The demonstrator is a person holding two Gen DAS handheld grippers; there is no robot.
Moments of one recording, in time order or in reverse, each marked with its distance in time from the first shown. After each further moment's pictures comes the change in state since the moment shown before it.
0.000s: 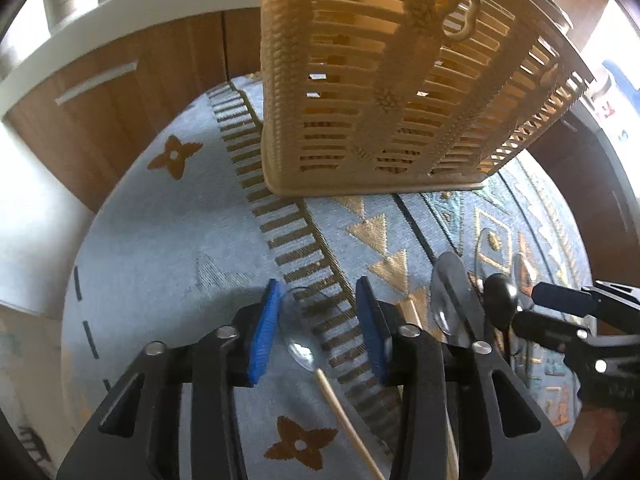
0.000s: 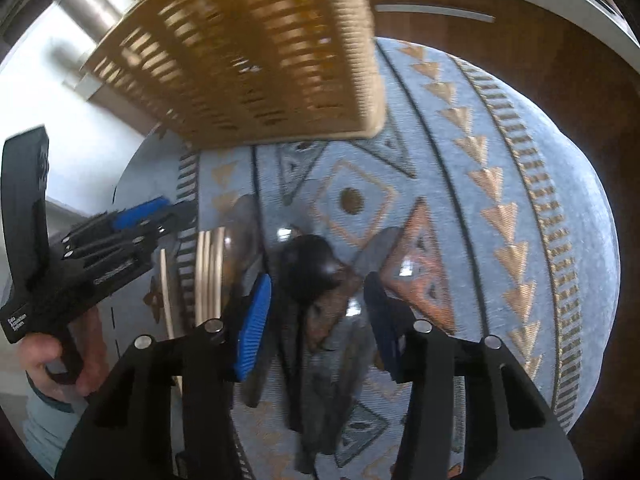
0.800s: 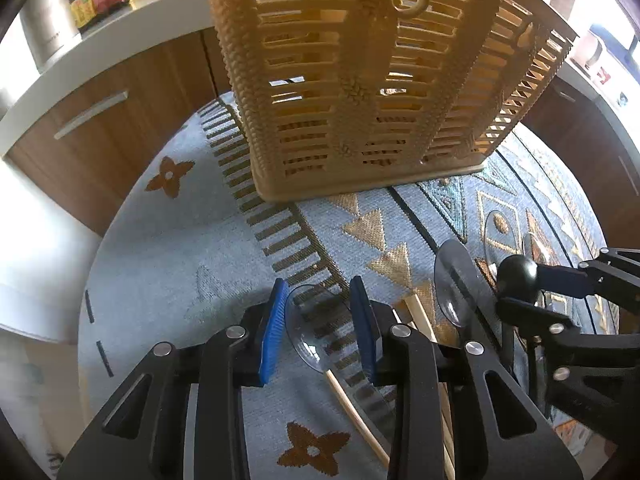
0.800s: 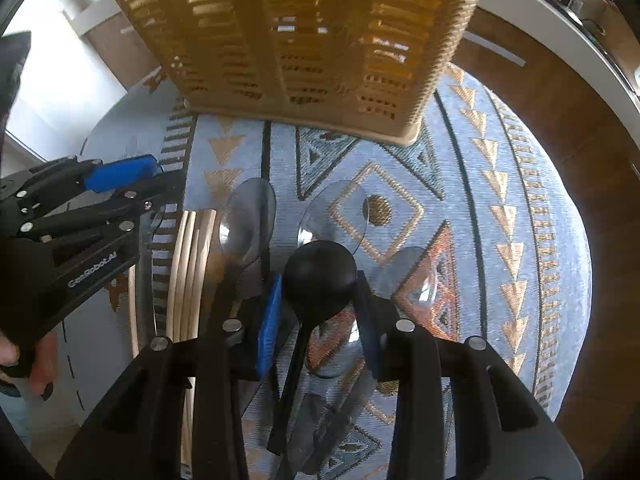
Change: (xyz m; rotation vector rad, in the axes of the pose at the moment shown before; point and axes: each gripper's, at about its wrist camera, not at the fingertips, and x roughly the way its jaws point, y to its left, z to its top) left arm -0.027 -0.040 -0.004 0.092 -0.039 0.029; right arm 0.066 0.060 0.013 -0.160 -0.025 -0.180
